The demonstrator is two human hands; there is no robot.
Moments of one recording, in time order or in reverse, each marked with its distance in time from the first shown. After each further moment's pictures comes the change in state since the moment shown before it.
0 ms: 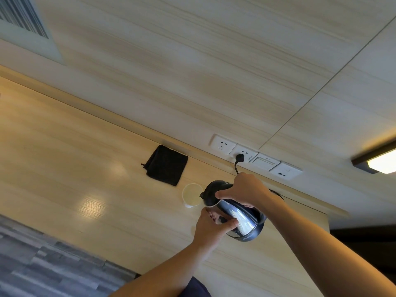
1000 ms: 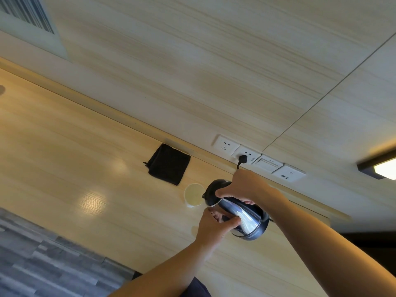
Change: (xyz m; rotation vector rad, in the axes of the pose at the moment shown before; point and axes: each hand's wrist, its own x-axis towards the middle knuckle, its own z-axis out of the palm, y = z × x) left_hand -0.001 0.012 0.005 -0.091 -0.068 0.006; right_hand 0.000 -0.018 -0.016 -0.045 -0.047 -0.018
